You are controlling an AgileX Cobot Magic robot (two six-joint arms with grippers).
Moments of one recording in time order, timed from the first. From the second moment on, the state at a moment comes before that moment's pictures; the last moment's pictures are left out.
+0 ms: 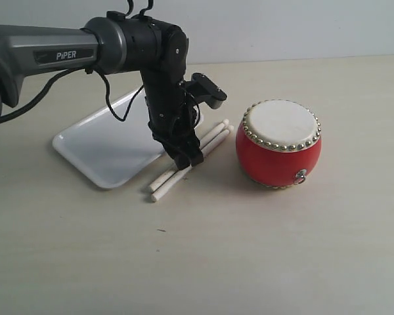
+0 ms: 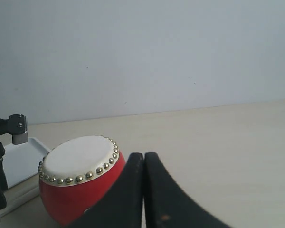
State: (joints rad) left arm -0.65 2.36 -1.88 -0.03 1.08 0.46; right arm 0.12 0.01 -0.01 0.05 0.16 0.08
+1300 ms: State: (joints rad) left arm -0.65 2.36 -1.88 -0.02 1.09 0.43; right arm 0.12 0.01 -0.01 0.05 0.16 0.08
